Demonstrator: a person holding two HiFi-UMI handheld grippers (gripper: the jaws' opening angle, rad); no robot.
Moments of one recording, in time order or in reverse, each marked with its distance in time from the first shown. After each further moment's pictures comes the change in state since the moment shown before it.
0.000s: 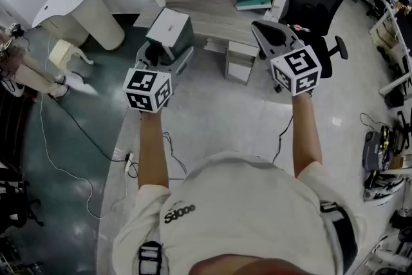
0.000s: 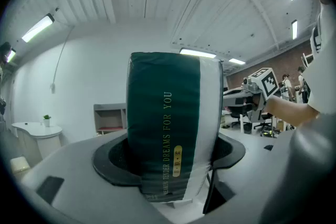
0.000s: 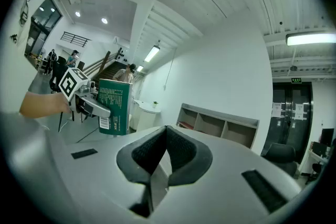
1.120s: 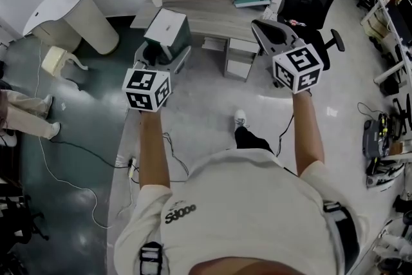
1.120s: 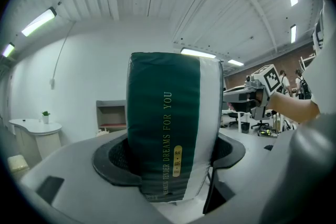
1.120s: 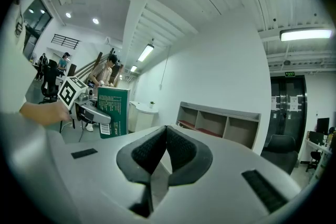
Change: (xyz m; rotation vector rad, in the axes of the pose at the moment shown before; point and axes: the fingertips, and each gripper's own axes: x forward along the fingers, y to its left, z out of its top) left arm -0.028 0.055 -0.032 -0.024 0.013 -0.025; right arm 0.034 0.046 0.007 0.072 0.019 -0.044
